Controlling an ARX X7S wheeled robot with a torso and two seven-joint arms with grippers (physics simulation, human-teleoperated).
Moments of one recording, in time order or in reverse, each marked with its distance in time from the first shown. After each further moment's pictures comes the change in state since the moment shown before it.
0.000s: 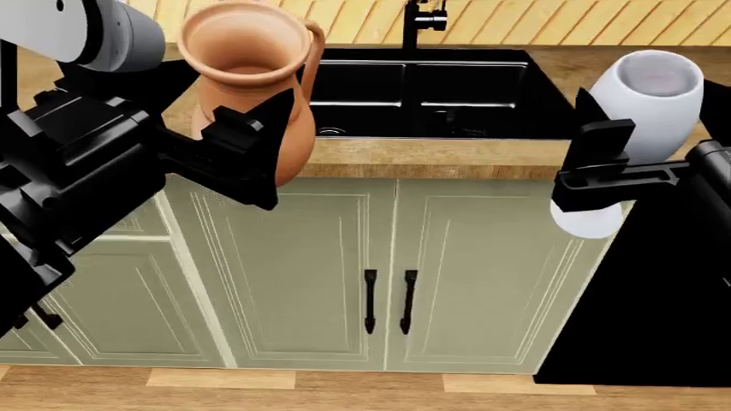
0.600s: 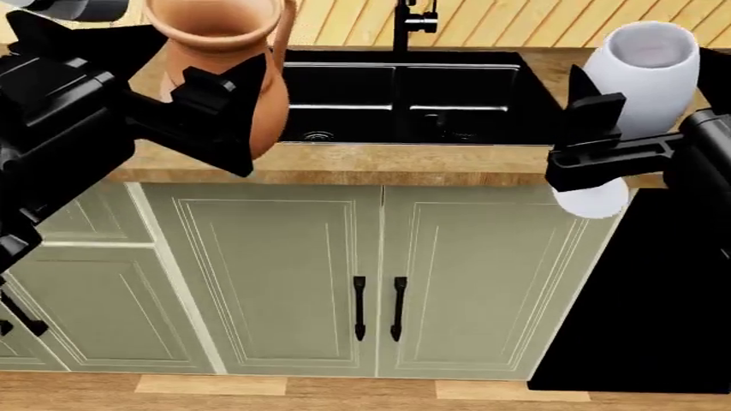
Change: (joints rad) left arm -0.089 -0.023 0.013 -0.050 0.009 -0.037 -0.004; right arm 0.163 -0.043 -0.078 0.055 0.019 0.095 0.011
